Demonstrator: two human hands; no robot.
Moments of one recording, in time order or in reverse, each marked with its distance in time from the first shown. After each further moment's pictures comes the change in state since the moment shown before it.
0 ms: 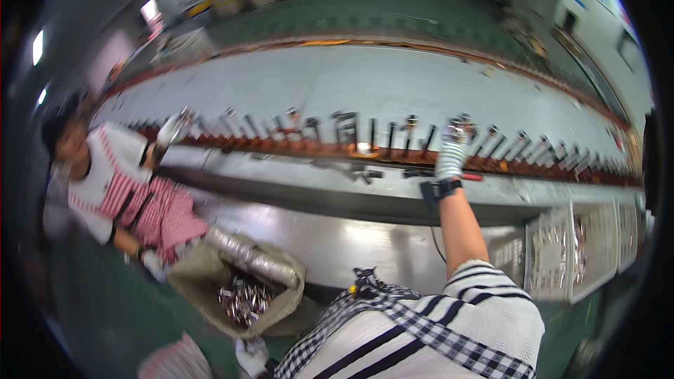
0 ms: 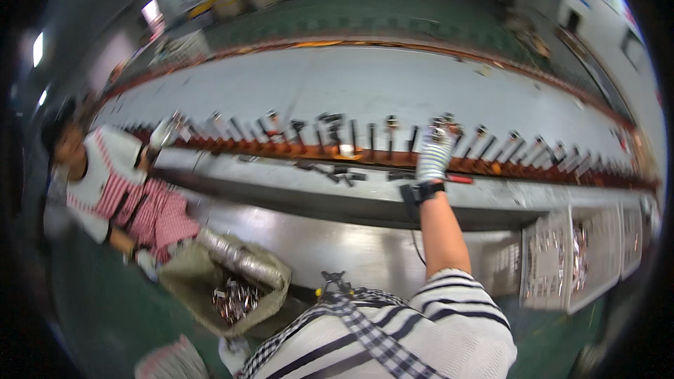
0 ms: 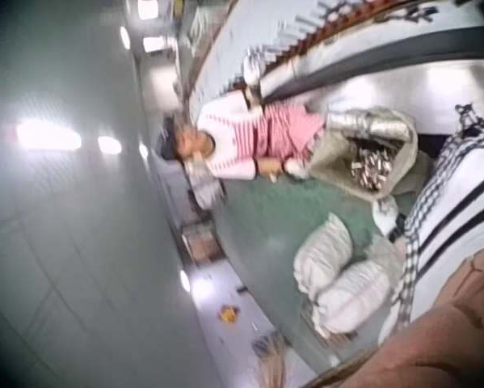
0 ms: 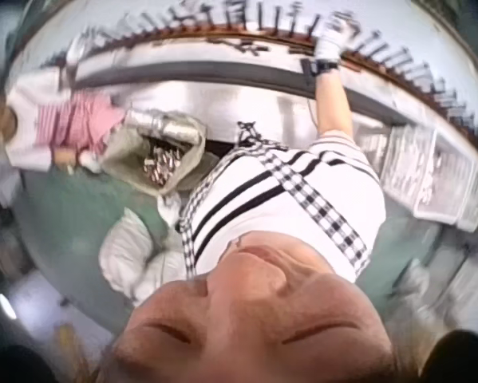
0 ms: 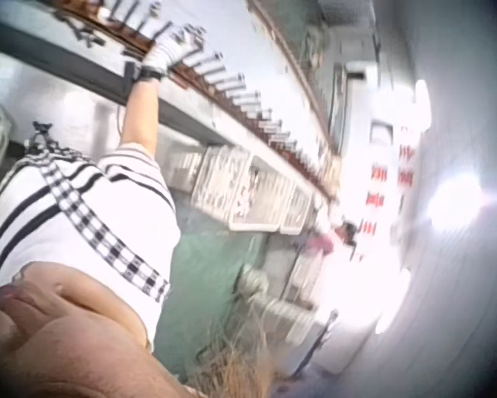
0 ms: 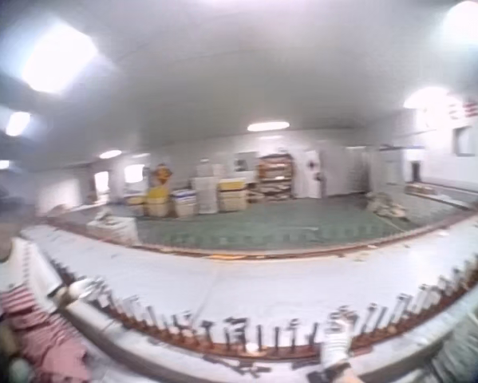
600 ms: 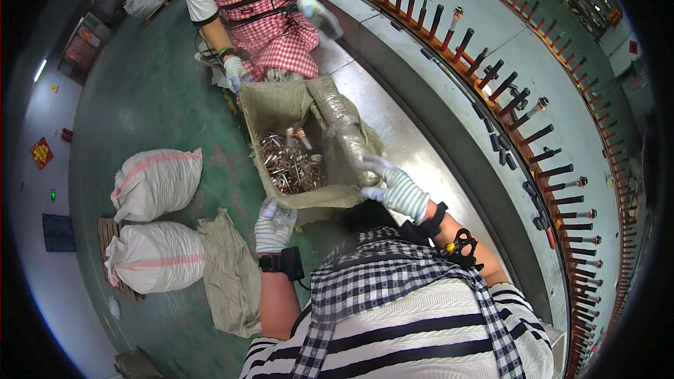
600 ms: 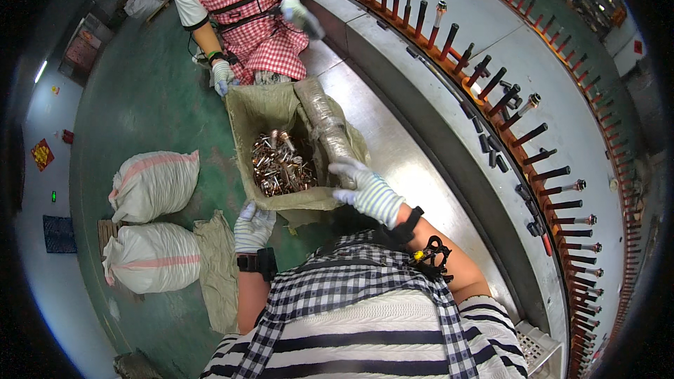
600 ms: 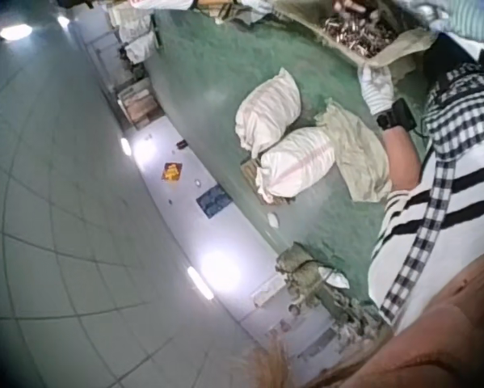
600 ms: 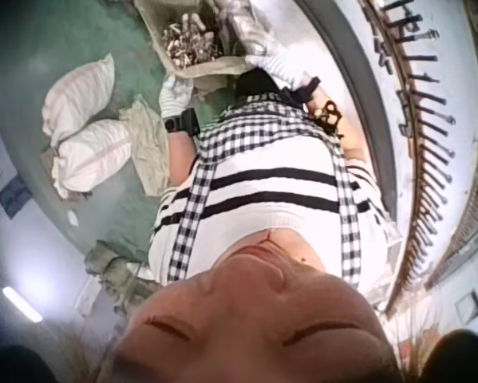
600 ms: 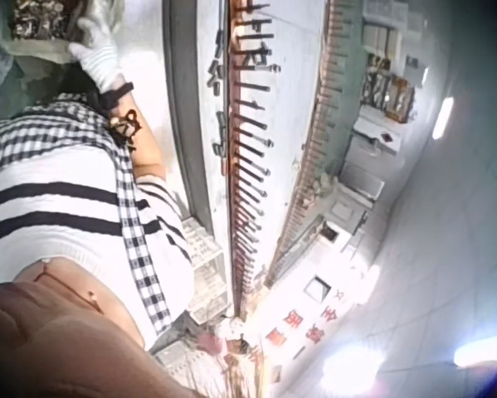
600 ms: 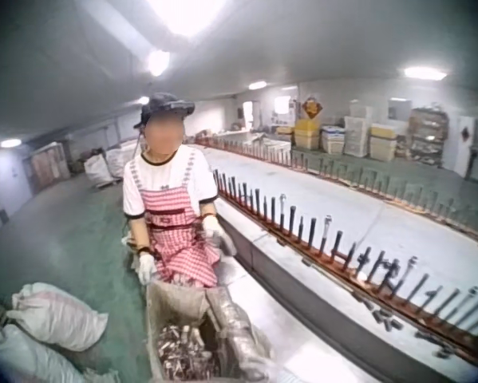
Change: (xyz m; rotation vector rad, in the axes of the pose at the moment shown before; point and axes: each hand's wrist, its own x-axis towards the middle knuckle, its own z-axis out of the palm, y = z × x) left_hand -0.017 0.021 0.061 -0.569 0.273 -0.088; right_hand -0.398 0.095 0.117 -0.912 -1.772 0.974
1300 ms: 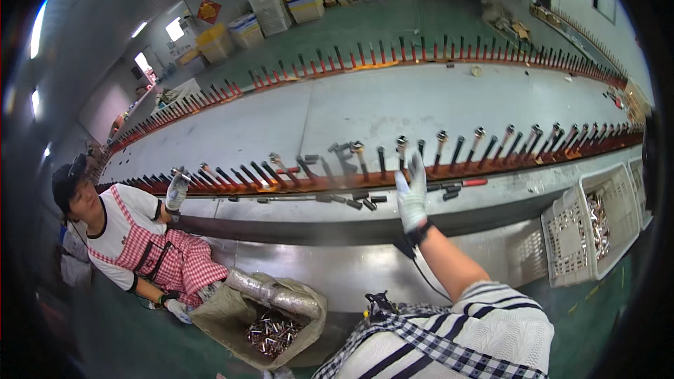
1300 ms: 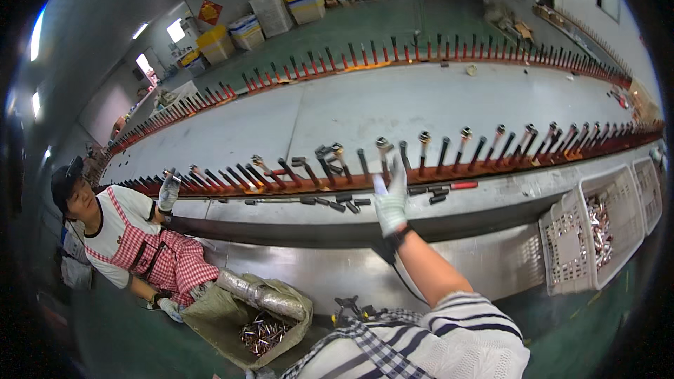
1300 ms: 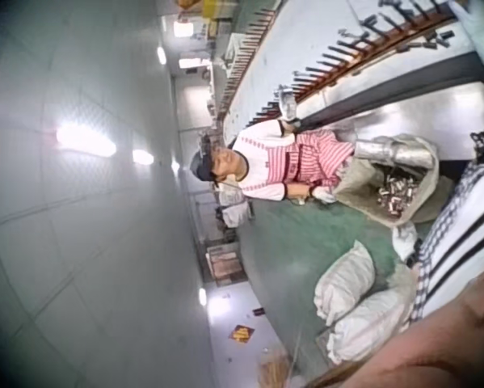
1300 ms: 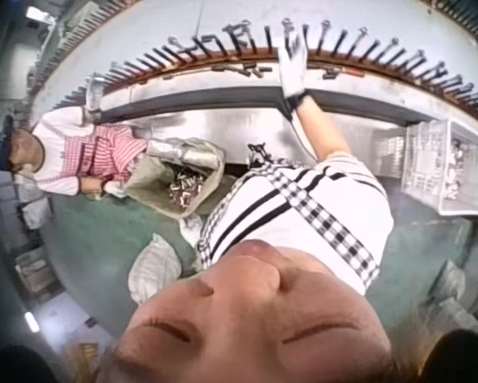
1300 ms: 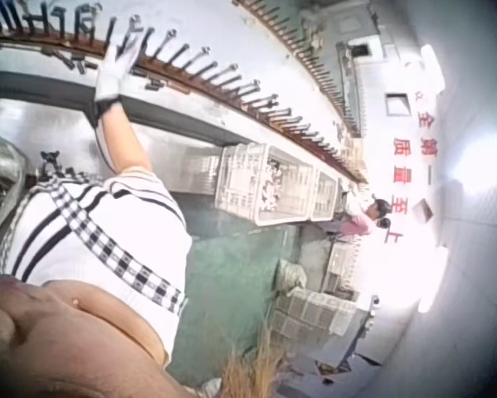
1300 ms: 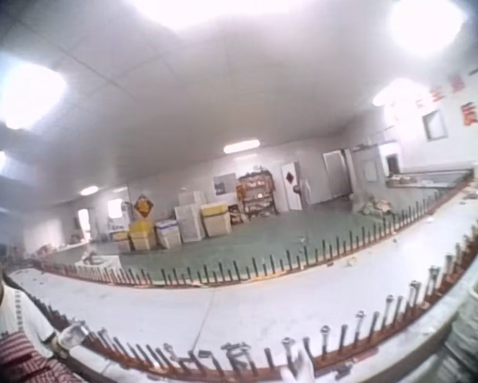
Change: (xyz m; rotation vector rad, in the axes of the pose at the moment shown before) left_hand 0.002 0.016 -0.002 0.135 0.000 -0.460; right_hand -0.167 0.079 -0.206 0.032 1.849 -0.287
